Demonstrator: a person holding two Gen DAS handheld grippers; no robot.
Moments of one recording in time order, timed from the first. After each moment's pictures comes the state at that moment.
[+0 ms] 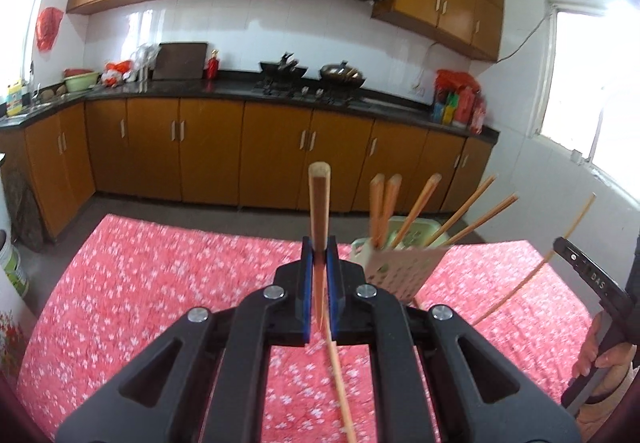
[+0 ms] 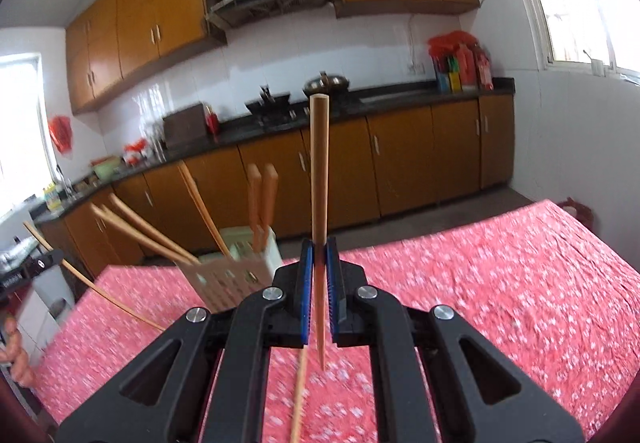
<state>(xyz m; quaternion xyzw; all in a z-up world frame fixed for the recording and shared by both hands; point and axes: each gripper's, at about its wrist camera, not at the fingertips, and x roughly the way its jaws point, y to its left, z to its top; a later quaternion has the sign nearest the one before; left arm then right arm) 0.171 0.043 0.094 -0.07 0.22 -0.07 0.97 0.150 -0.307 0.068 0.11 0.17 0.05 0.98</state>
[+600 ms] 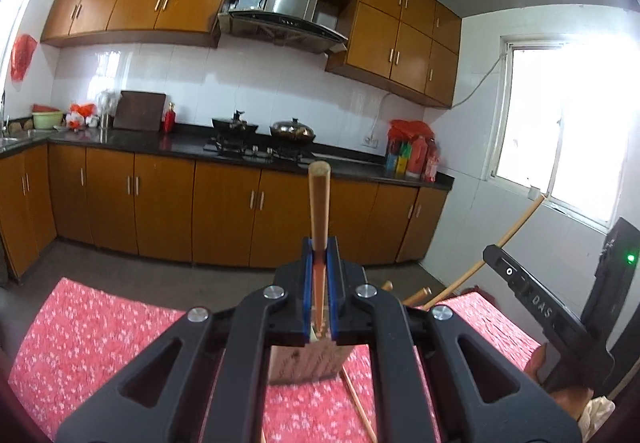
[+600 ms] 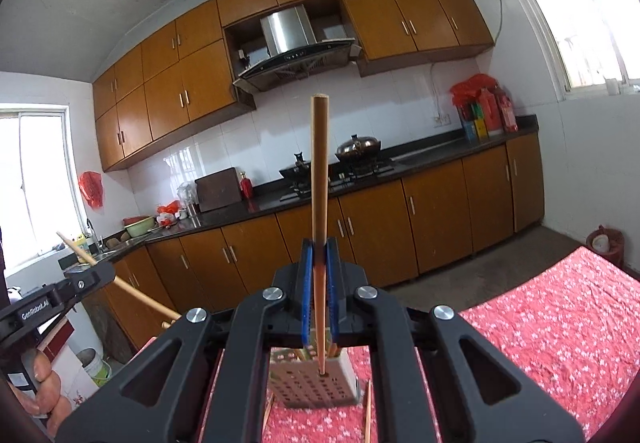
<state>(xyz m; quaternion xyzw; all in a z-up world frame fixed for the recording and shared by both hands) 0.177 -0.019 0.173 -0.08 0.12 -0.13 0.98 0.163 -0.282 0.126 0.14 0.07 0.08 0.98</state>
